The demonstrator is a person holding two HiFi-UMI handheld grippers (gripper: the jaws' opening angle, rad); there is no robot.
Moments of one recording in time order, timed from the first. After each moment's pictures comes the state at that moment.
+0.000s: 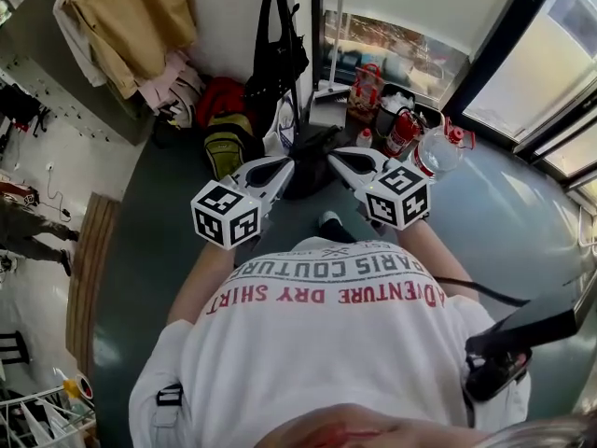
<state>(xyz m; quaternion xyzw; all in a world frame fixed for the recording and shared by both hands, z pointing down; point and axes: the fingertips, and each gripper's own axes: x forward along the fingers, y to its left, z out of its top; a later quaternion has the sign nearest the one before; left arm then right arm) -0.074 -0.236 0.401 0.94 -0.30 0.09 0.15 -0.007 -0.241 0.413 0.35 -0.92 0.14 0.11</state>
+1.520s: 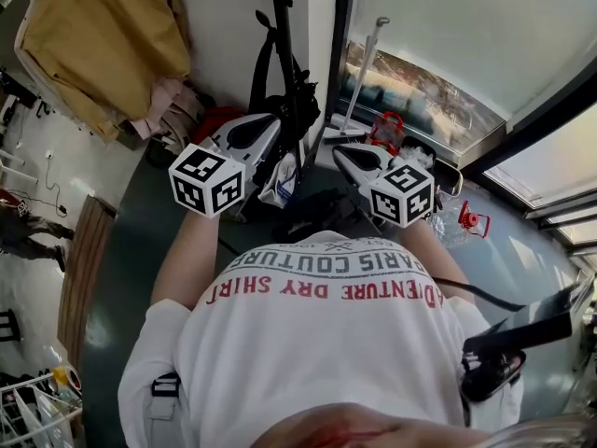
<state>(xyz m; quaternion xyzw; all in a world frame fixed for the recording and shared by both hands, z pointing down) -0.048 -0.653 0.349 0.92 -0.37 0.08 0.08 0.050 -0.624 0.422 0.31 -0.93 0.15 0.12</state>
